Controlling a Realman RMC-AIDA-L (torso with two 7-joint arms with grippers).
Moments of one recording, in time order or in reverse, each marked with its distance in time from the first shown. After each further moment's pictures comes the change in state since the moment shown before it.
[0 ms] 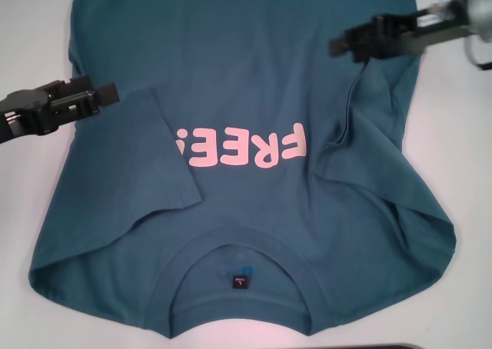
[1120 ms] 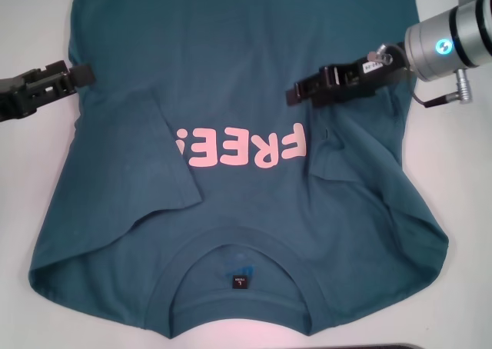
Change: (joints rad) left arm 0.005 0.011 -0.041 -0.001 -0.025 -0.028 -0.039; right arm 0.051 0.081 -0.114 0.092 -0.050 0.112 0.040
